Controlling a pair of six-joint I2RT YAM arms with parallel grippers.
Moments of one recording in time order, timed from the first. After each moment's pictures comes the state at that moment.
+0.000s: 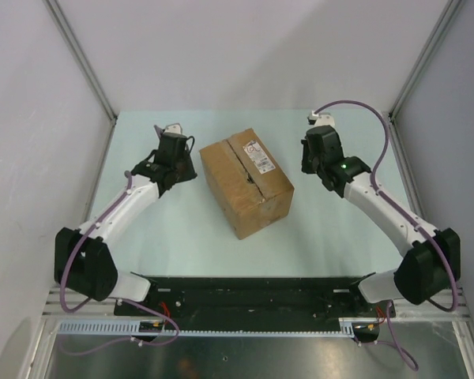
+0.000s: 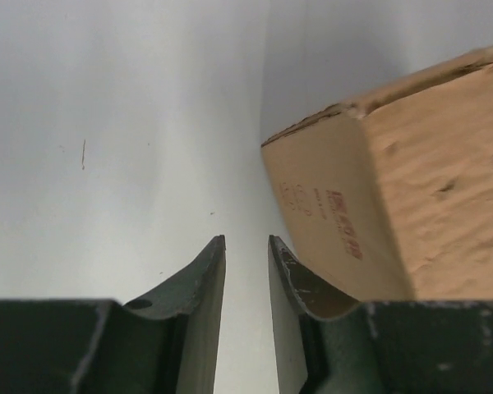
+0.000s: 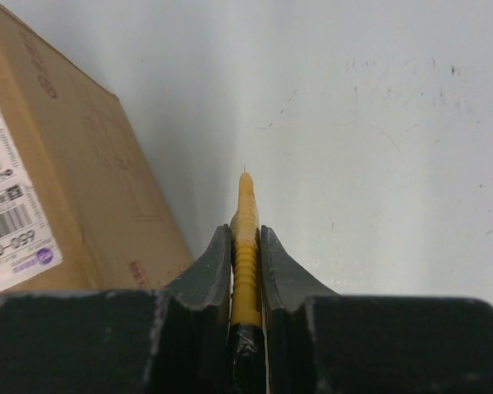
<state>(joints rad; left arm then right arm) -0.36 1.38 1.14 -0.48 -0.23 -0.46 0.48 1.37 1.23 -0.47 0.32 0.29</state>
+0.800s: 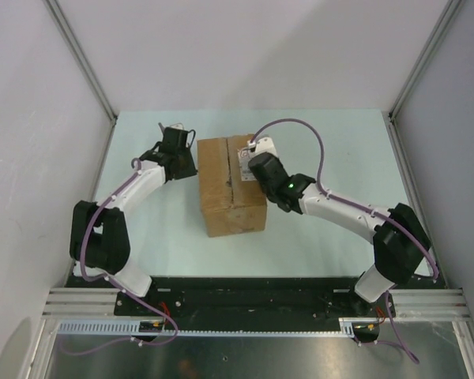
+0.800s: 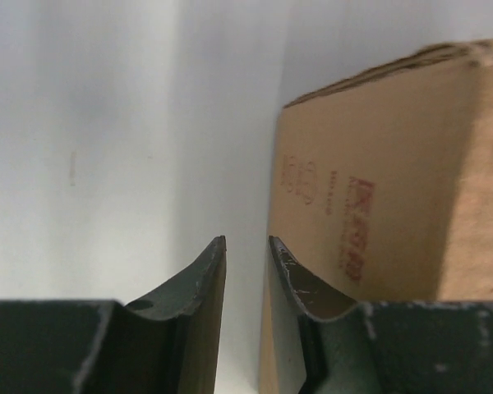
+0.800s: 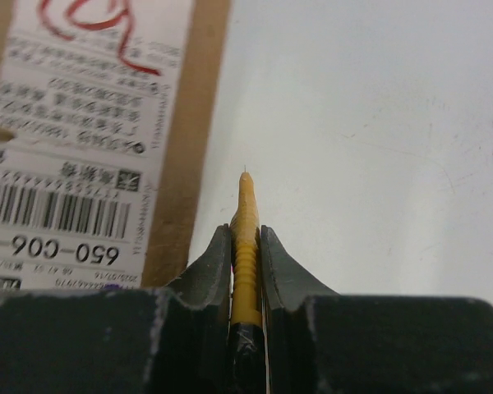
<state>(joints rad) -0.30 1.60 1.20 -0.49 -0.15 -0.46 0.82 1.60 1.22 -0.32 0.57 0.17</state>
